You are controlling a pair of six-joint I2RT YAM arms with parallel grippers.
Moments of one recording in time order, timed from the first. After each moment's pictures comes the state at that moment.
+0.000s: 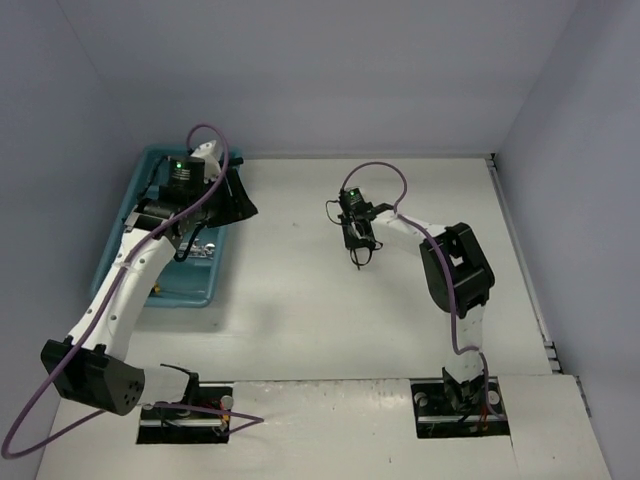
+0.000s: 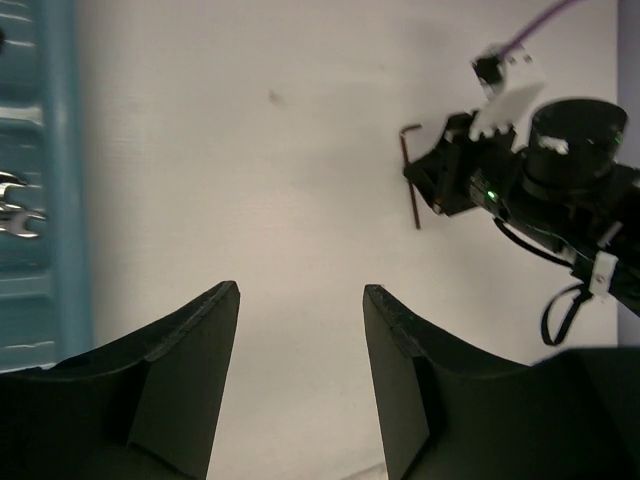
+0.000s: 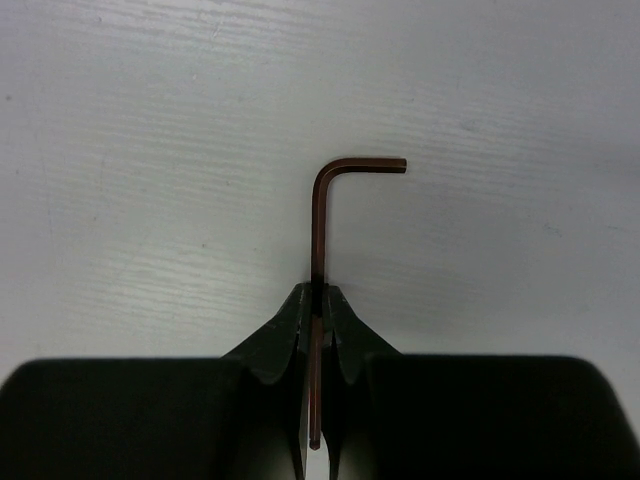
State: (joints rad) left arm -0.27 1.31 1.41 -0.76 0.19 -0.48; right arm 0.53 2.02 1.36 -0.39 0.18 0.29
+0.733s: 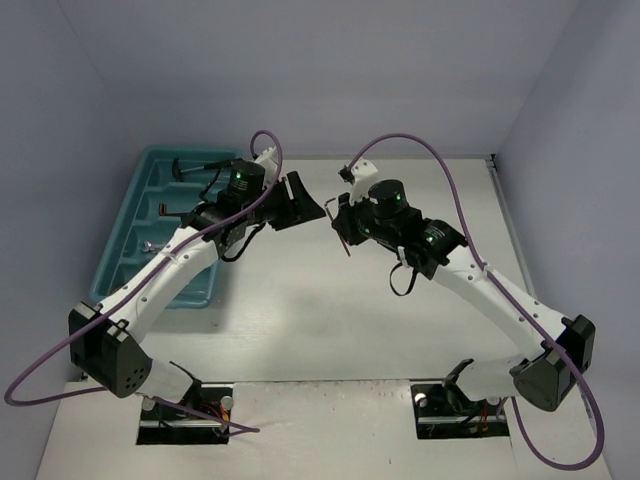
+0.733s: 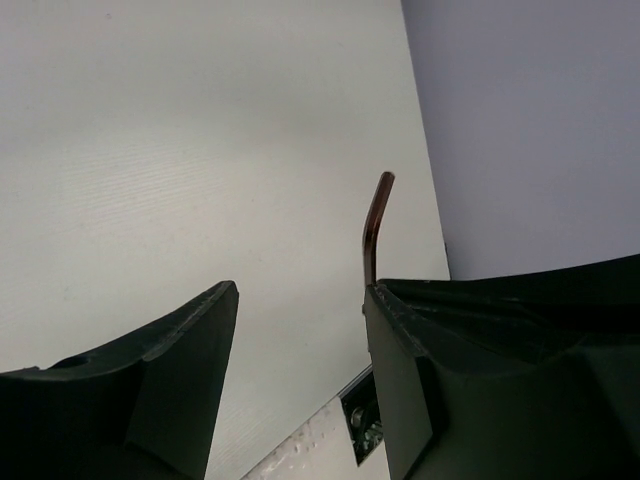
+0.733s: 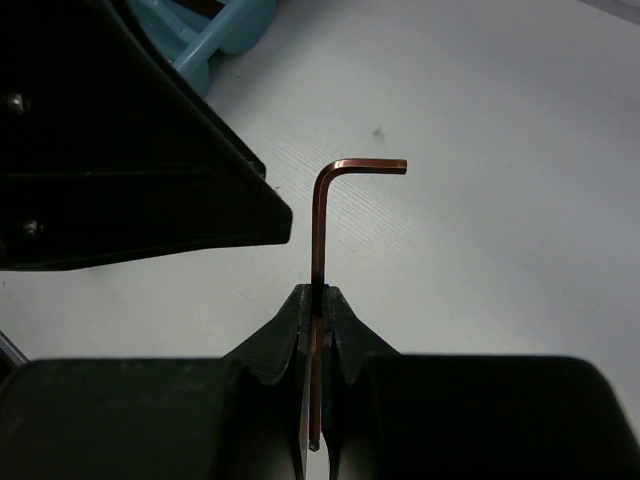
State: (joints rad) left arm -0.54 1.43 1.36 -0.42 0.31 -0.76; right arm 0.71 1.32 1.25 -0.39 -0.02 0.16
